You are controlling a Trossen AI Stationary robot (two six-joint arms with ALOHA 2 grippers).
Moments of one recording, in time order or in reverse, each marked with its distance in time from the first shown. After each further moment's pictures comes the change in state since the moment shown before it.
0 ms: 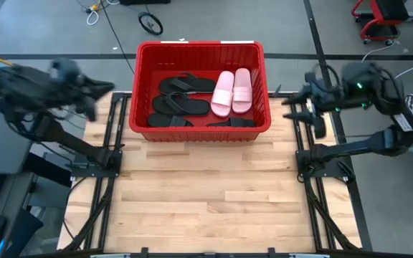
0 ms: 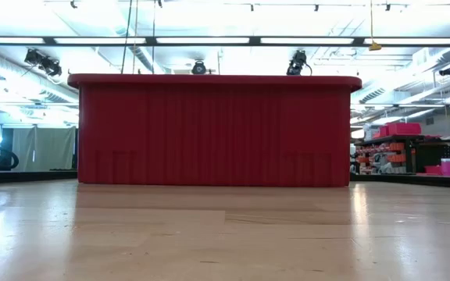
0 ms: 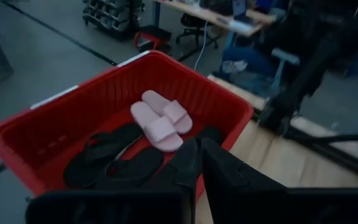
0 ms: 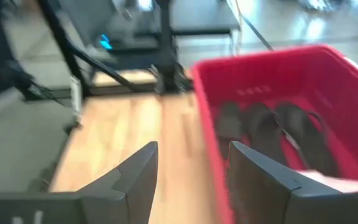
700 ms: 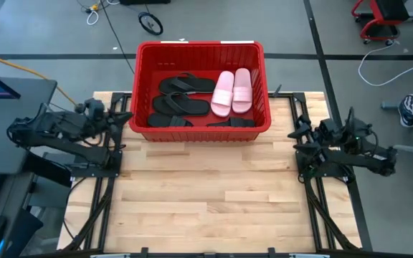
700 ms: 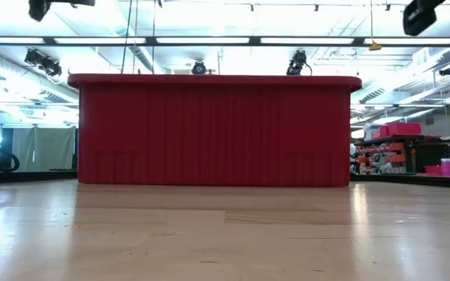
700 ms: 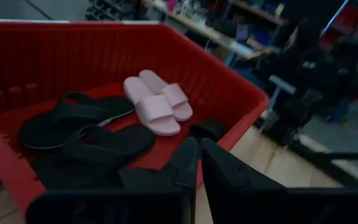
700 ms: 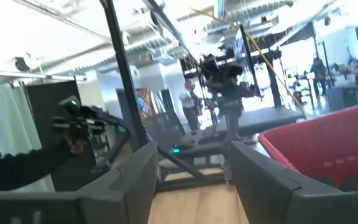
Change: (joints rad) left arm 0.000 -0.717 -1.340 0.781 -0.054 -0.092; right arm 0.099 -0.985 -1.327 1.046 -0.097 0.379
